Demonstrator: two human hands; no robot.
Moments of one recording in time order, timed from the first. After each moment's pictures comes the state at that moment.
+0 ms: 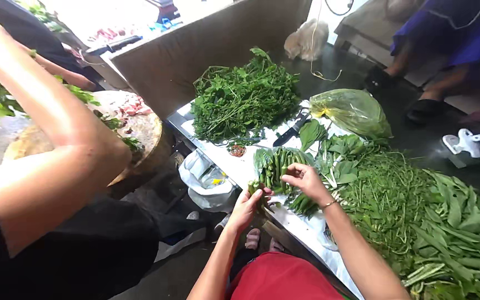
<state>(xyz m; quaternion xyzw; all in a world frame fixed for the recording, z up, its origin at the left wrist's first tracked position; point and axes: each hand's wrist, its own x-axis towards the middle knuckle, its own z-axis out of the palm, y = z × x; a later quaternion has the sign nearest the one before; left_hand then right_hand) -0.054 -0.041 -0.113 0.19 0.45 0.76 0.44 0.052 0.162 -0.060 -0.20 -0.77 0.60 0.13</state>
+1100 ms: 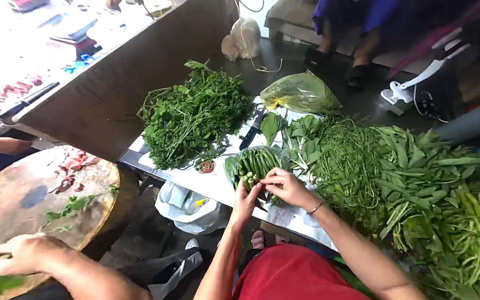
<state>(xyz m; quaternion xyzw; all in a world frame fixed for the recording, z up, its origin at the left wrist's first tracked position) -0.035 0.023 -0.103 0.29 0.53 0.68 0.42 0.105 0.142 -0.060 -0.21 -0.83 0.48 0.19</state>
